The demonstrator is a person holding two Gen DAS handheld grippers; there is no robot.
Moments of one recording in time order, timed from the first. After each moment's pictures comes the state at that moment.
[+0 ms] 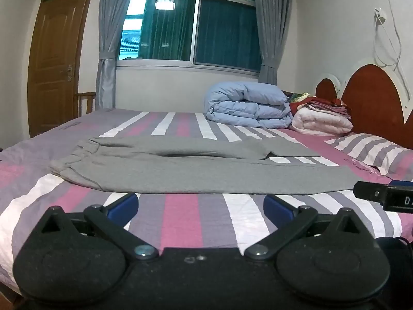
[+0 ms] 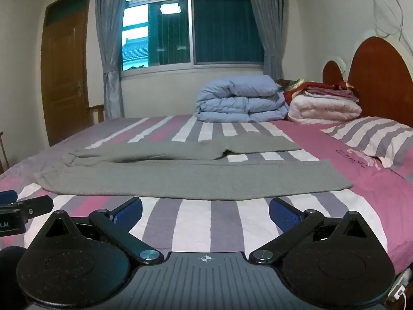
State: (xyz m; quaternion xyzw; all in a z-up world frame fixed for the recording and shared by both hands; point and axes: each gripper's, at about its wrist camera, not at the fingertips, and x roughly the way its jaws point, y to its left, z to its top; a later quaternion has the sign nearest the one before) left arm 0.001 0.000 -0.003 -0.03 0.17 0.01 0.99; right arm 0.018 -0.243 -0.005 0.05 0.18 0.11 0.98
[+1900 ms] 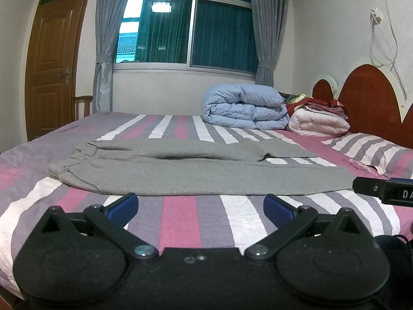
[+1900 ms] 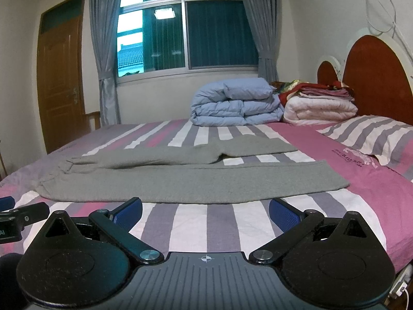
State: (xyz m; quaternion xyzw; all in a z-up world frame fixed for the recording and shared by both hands) left arm -0.001 -0.006 0.001 -0.03 0.16 0.01 0.99; right arm 0.012 -0.241 0.005 0.06 0.17 0.10 0.98
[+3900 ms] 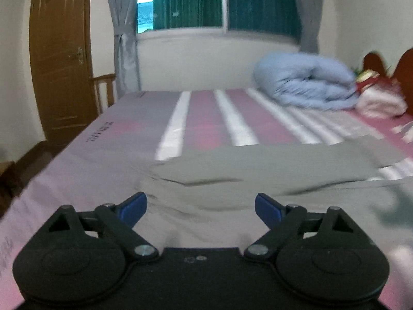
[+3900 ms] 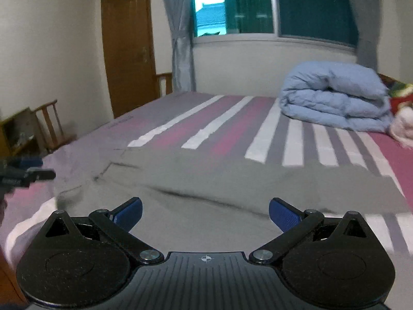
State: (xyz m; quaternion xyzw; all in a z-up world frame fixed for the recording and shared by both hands) left arm 0.255 0.256 0.039 0.02 0.26 0.05 0.96; right arm 0.329 -0.120 0.068 -0.02 0.23 0.30 0.92
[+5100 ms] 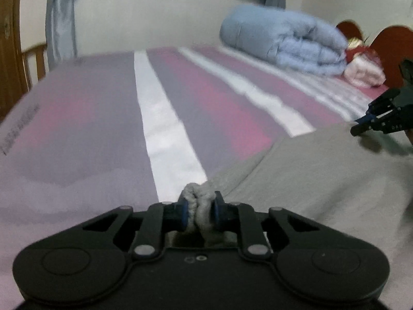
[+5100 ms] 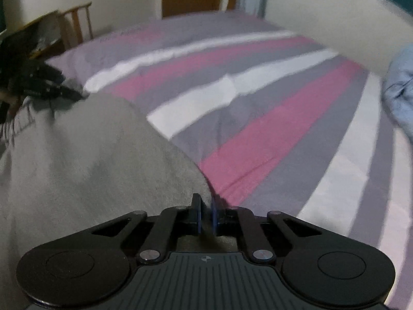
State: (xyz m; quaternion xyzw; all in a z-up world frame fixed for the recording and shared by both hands) left arm 0.486 0.392 -0.041 0.02 0.32 -0.12 0.94; right arm 0.625 0.033 -0.038 -0.18 0.35 0.42 0.82
